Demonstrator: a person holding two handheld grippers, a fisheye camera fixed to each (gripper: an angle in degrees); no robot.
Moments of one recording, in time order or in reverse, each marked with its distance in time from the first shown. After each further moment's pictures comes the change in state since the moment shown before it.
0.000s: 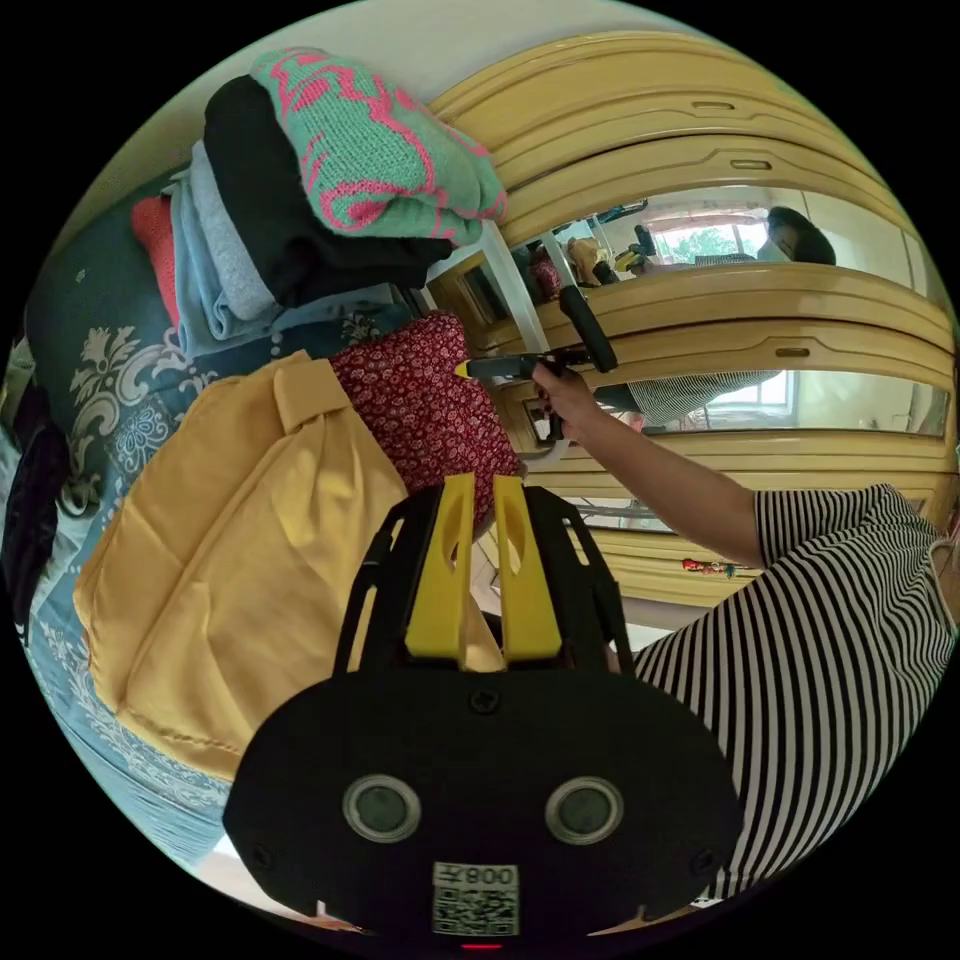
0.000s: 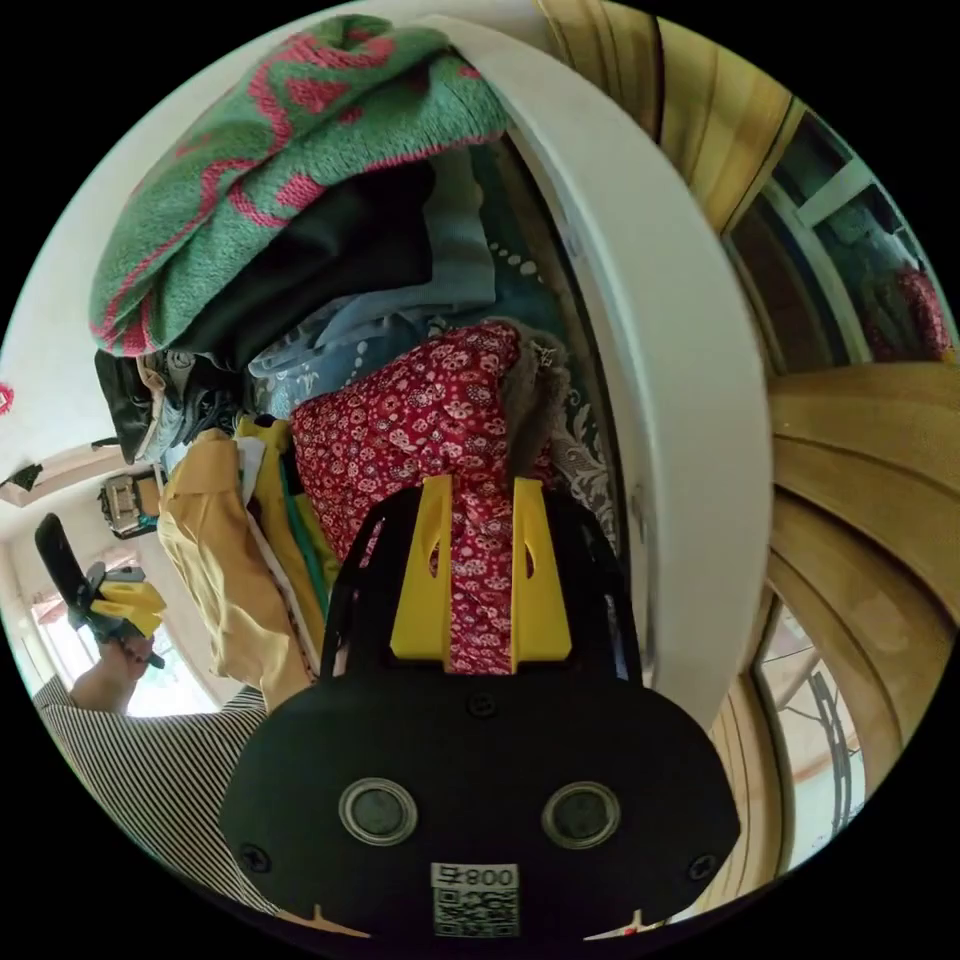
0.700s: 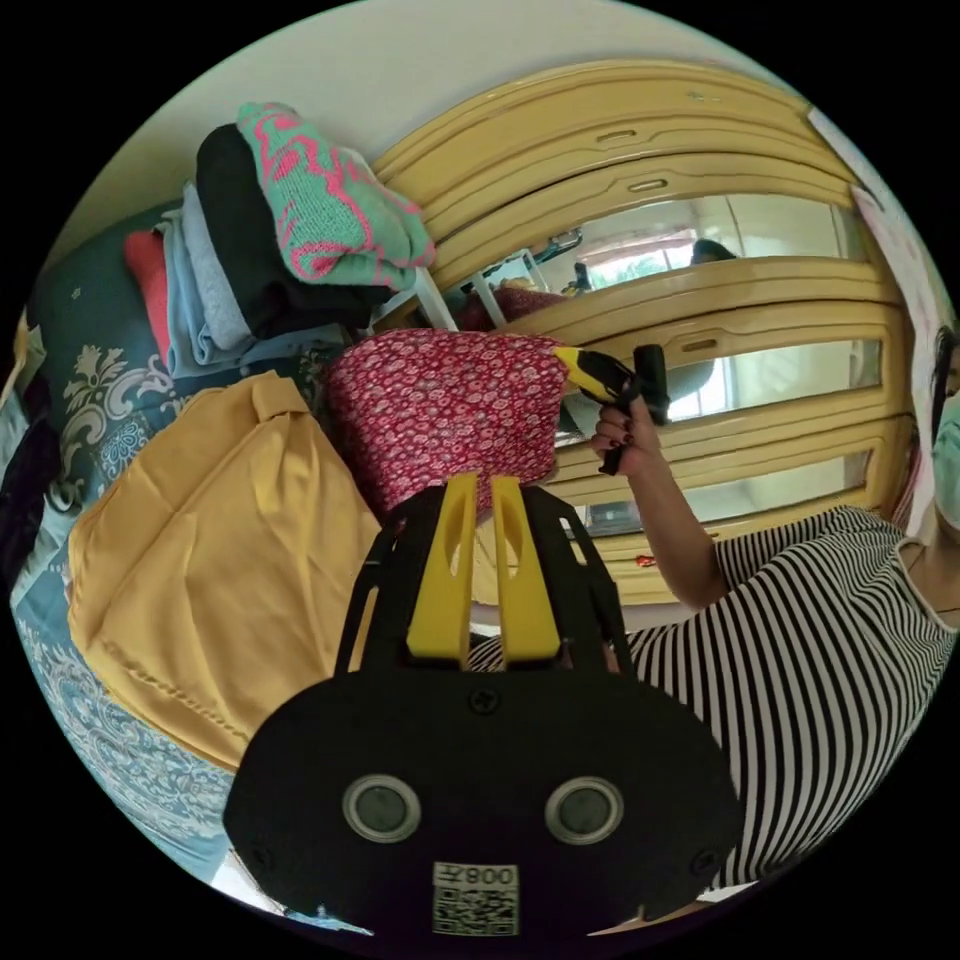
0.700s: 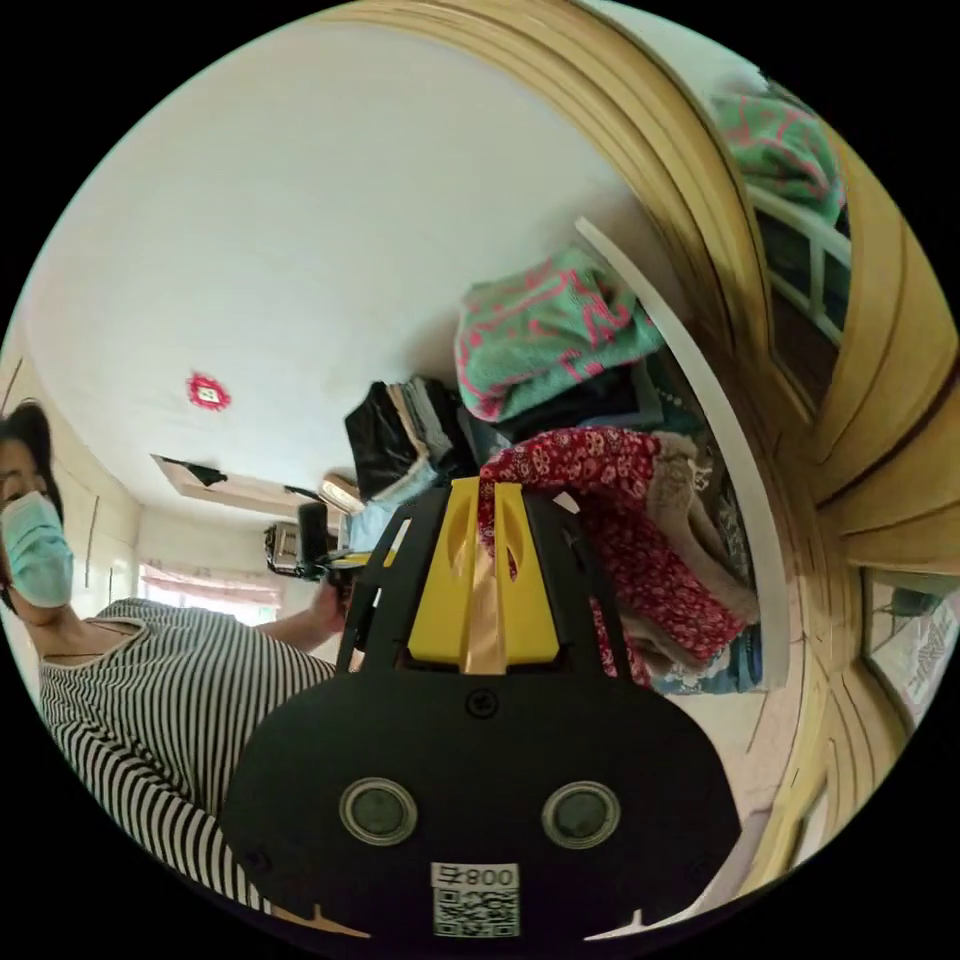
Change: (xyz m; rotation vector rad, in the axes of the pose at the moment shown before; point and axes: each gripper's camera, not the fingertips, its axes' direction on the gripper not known) left arm 0.092 0.253 -0.116 0.158 0.149 0.094; right arm -0.051 0.146 -0.277 0.448 -0.499 -0.111
